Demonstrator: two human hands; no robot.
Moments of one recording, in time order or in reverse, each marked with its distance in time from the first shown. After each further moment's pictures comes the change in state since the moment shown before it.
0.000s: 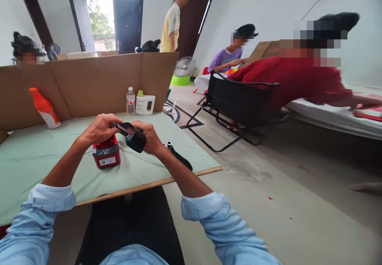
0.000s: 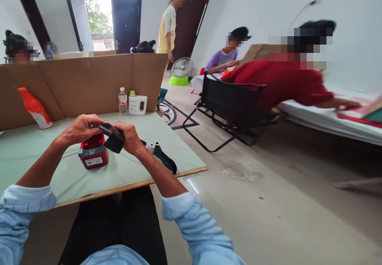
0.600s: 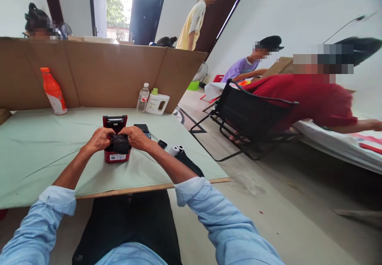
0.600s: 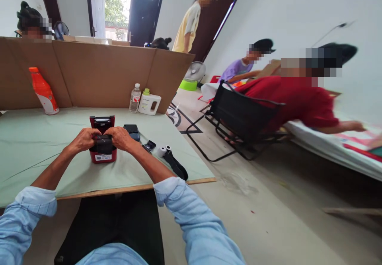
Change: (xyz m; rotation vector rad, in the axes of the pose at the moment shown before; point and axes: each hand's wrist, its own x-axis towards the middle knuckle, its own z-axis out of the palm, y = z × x) left_hand -0.071 -0.104 0.047 0.111 -0.009 -0.352; right_hand 0.029 0.041 0.073 -0.612 -0.624 0.137
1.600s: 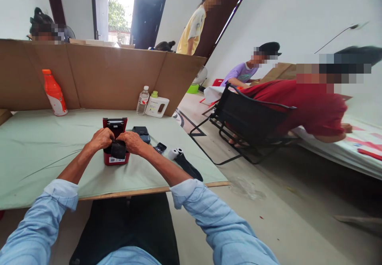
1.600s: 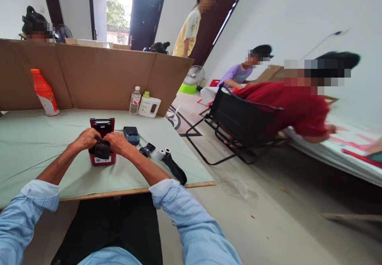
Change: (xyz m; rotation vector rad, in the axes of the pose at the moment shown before) left_hand 0.017 -0.007 0.005 0.031 -0.073 -0.096; right_hand 0.003 -0.009 0.011 -0.197 -0.117 -0.016
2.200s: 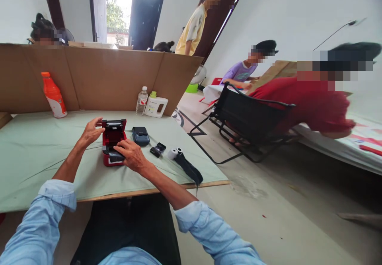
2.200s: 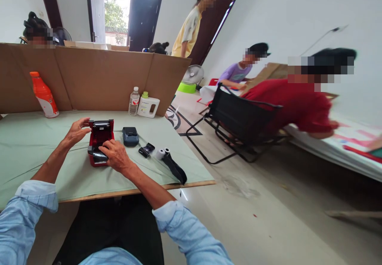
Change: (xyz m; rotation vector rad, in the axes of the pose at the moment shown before) left_hand 0.019 -0.043 -0.010 -0.524 0.339 -0.078; right_hand -0.041 -0.012 0.047 -0.021 0.352 -0.176
